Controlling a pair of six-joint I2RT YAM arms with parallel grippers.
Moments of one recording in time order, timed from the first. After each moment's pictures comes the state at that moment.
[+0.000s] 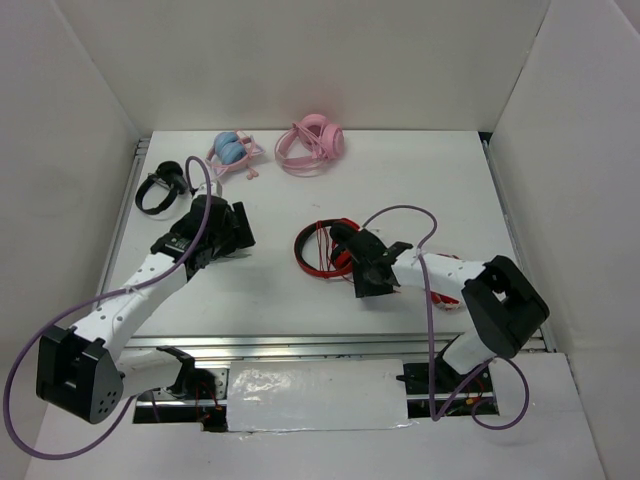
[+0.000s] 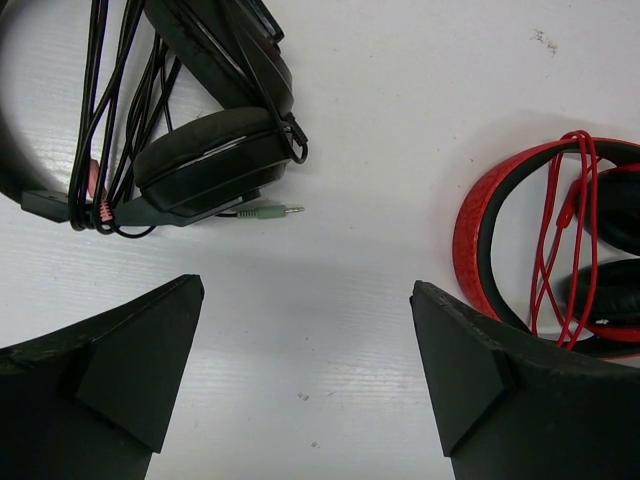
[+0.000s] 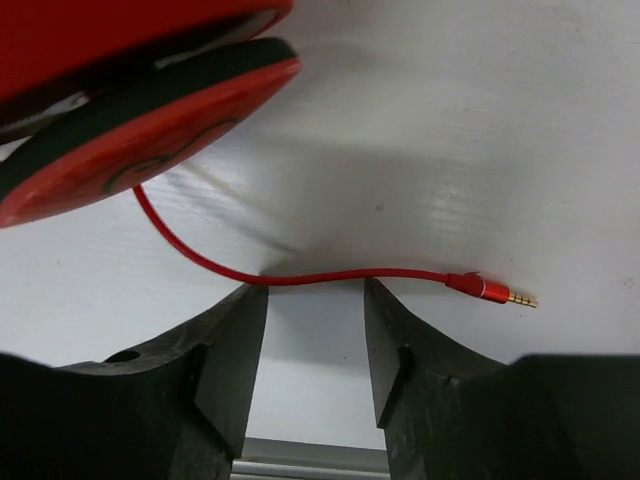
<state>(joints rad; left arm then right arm) -0.35 1.17 0.88 -0.46 -0.23 -0.56 0.69 1.52 0.79 -0.51 0.20 0.57</state>
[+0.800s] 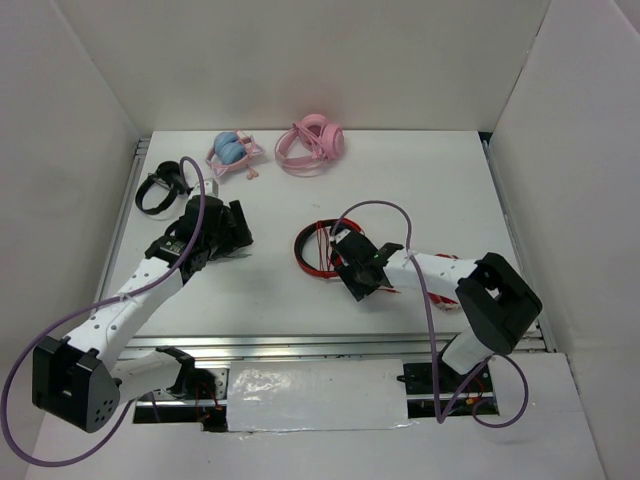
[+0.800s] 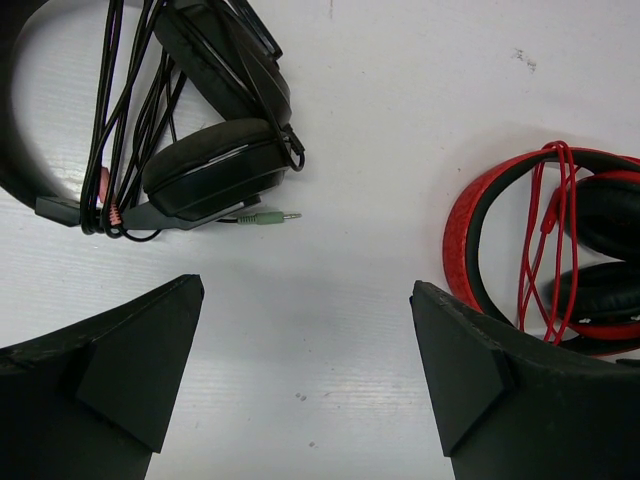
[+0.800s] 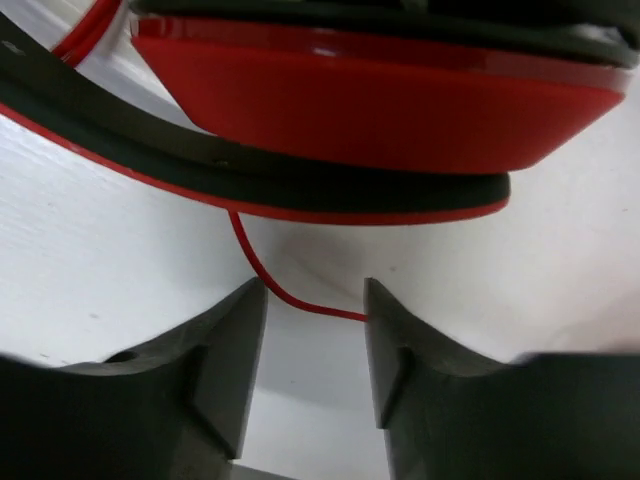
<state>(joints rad) -0.35 1.13 0.88 -0.46 -0.23 -0.55 0.76 1.55 0.83 -0.46 0.22 0.10</state>
